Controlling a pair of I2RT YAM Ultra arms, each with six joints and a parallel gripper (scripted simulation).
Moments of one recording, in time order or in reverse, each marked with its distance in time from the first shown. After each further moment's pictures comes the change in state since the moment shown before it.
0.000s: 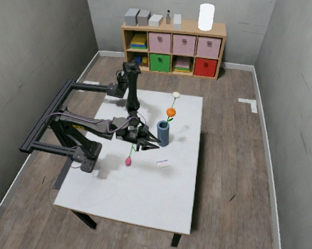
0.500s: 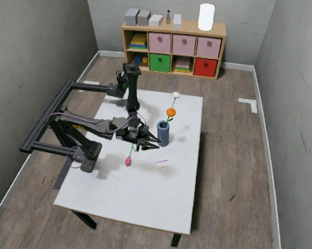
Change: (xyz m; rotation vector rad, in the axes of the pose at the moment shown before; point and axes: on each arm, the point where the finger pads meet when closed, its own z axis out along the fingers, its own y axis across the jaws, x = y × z) left arm -0.001 0.000 0.006 0.000 0.002 0.003; right arm 0.000 0.000 0.000 0.000 0.000 0.000
